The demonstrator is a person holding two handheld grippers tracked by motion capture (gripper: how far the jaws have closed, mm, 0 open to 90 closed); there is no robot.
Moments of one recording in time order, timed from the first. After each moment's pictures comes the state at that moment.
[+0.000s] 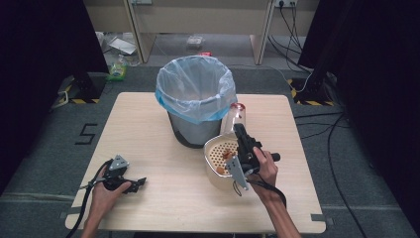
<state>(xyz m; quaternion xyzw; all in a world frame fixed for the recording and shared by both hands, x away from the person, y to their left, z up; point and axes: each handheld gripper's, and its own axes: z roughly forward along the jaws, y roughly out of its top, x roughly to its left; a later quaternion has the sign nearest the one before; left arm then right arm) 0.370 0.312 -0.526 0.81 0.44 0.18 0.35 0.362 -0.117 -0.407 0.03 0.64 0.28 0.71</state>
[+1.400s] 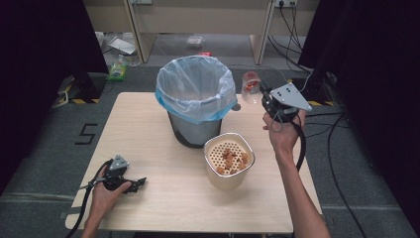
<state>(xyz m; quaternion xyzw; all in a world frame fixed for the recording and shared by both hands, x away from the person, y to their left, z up) 0.370 0.312 -0.526 0.81 0.44 0.18 0.35 0.435 -0.175 -0.286 0.33 0.64 0.51 0.47</state>
